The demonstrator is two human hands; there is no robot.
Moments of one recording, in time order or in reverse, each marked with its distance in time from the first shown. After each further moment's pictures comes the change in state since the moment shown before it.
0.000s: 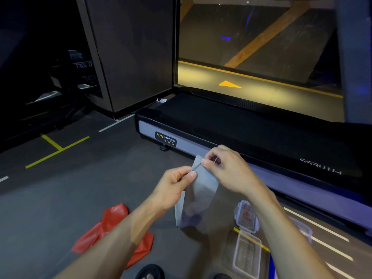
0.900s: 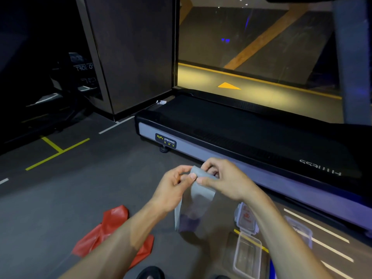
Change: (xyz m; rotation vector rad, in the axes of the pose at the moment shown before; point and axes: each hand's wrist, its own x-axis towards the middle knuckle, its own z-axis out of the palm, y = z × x) left_hand 0.003 -0.010 0.000 -0.048 0.054 0.006; right_hand -0.004 0.017 0.014 0.219 -0.189 0.005
